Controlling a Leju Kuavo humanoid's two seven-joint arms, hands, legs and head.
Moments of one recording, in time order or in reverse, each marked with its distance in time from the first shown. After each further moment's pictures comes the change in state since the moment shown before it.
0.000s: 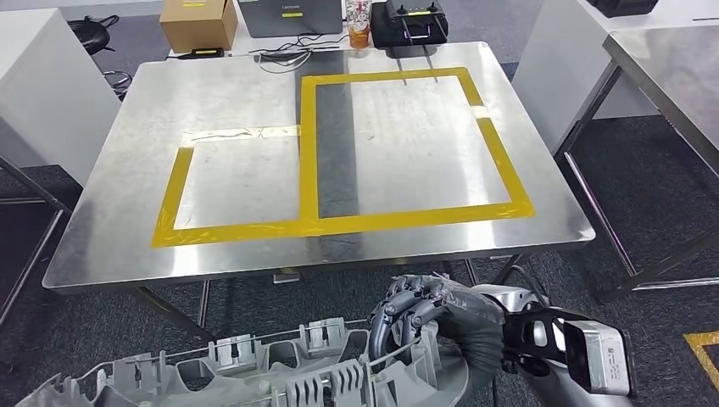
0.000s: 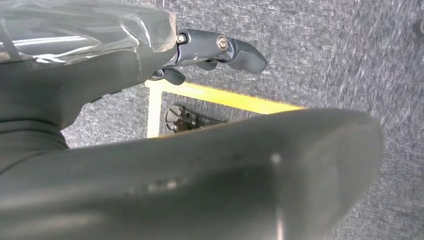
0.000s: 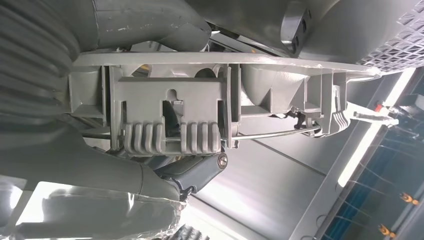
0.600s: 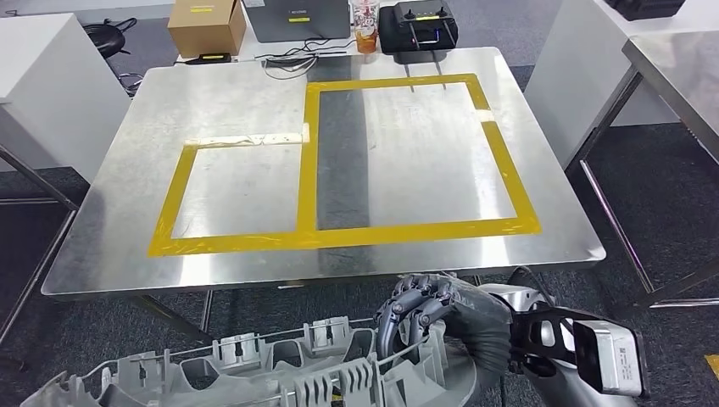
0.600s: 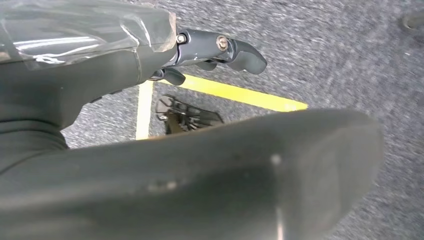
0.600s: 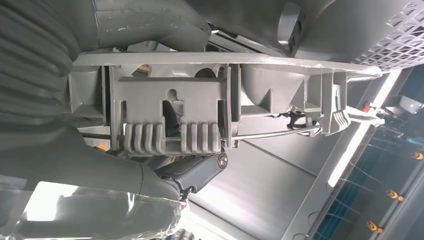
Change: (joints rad) left arm -0.002 -0.003 -0.005 0.000 0.000 -0.003 -0.014; right arm 0.007 -0.002 -0.020 -0.008 -0.014 0.006 0.011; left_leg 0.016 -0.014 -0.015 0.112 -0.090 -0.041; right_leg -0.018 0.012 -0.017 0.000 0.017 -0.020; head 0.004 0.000
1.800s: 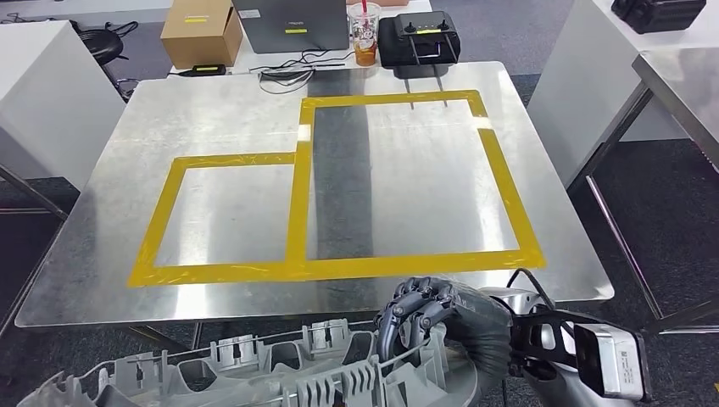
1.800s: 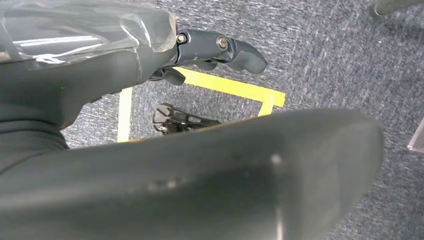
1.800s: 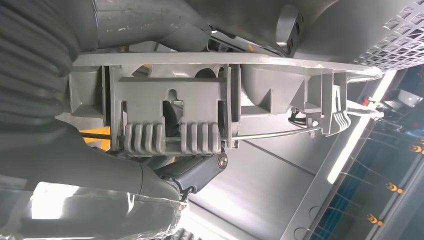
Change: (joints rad) left arm -0.001 -0.001 -0.015 0.000 0.000 0.000 -0.012; right arm 0.012 0.001 -0.002 -0.009 0.002 -0.002 0.002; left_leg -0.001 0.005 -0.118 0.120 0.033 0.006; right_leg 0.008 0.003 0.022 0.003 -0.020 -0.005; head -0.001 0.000
